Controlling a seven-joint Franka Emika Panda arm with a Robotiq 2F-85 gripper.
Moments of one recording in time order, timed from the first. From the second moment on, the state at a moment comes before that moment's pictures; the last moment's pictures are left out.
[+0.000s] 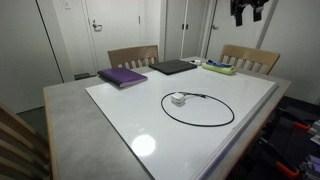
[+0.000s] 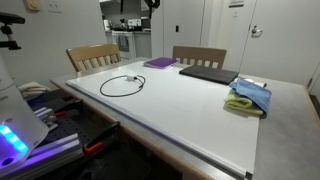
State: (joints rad) arm 0.07 -0.23 -0.12 -2.27 -0.16 1.74 -0.97
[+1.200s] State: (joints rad) arm 0.09 -0.14 -0.02 -2.23 -0.15 1.79 -1.09
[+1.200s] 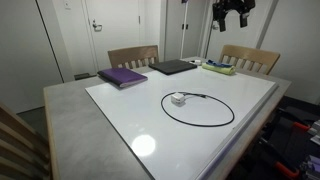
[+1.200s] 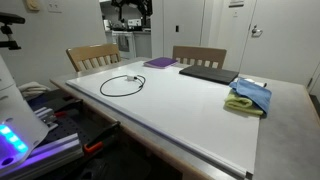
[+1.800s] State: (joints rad) arm 0.09 -0.13 0.00 -2.25 -0.07 2.01 -1.09
